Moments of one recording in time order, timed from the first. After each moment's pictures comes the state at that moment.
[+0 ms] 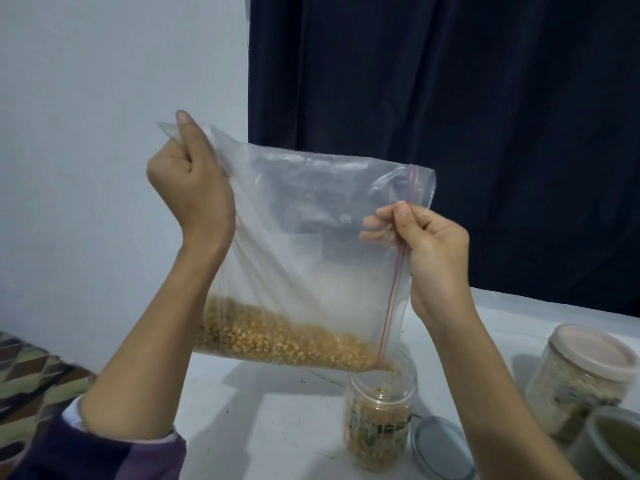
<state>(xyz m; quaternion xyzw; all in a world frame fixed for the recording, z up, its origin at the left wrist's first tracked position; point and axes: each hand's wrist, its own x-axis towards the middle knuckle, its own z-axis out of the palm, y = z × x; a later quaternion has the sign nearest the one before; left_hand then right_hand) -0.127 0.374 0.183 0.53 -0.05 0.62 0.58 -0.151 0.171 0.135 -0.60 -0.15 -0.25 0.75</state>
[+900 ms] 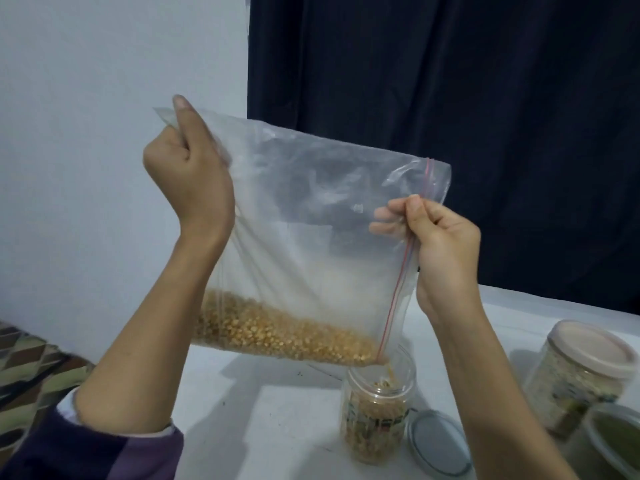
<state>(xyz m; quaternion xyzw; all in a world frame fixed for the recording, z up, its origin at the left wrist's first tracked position) -0.125 0.372 0.181 0.52 -0.06 0.63 0.58 -0.148 0.169 0.131 -0.59 -0.15 -0.26 0.75</state>
